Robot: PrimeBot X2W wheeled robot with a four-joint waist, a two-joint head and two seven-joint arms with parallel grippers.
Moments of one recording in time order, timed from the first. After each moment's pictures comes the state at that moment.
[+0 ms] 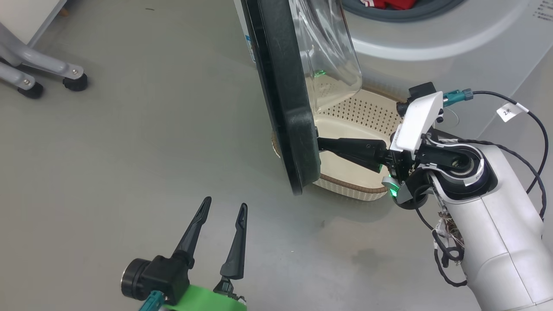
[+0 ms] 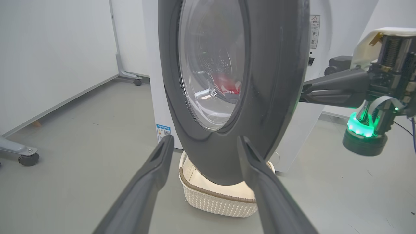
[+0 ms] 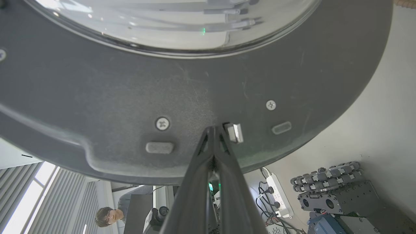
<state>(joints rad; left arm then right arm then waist) -0.01 0.04 -0.47 -0.05 -0.39 0.12 -0.25 -0.56 -0.11 0.30 0.25 1.58 -0.13 0.93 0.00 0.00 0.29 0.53</state>
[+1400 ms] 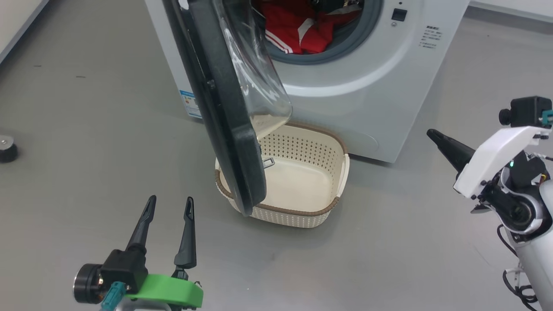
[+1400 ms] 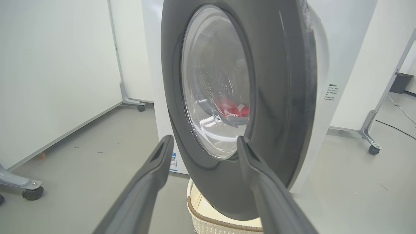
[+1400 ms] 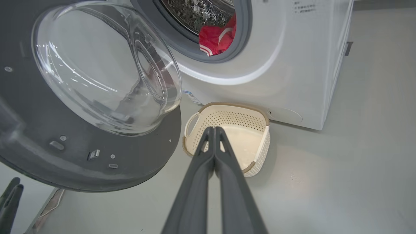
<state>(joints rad) -0.01 0.04 -0.28 0.05 -0.31 0.12 -0.25 -0.39 -0.40 0.30 0.17 1.04 0.13 0.49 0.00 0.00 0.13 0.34</state>
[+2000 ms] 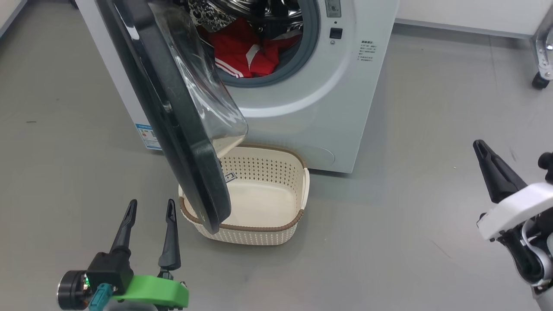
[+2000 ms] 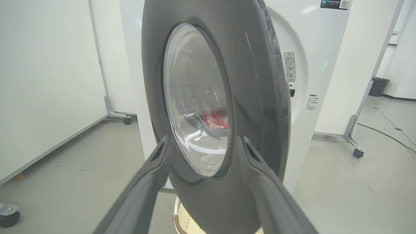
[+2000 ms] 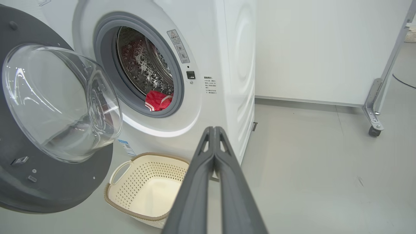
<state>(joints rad) 0.00 0.04 -0.21 0.07 -0.29 0.12 -0.25 -0.19 -0.48 0.28 0.10 0.77 0.13 0.04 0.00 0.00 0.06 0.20</state>
